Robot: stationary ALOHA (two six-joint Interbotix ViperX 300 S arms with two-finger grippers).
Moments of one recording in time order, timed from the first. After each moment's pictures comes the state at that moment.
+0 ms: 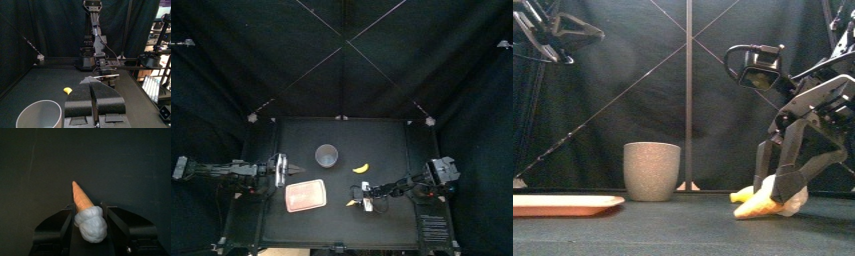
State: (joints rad) left arm 0.03 -0.98 1.20 0.00 -0.29 0.00; right arm 0.22 0.08 0.85 0.12 -0.16 0.05
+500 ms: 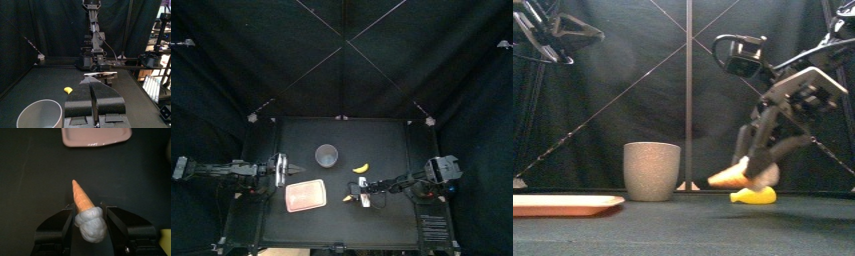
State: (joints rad) left arm 0.03 -0.98 1.21 0.00 -0.29 0.00; right arm 0.09 0.01 0.77 -0.05 -0.04 0.04
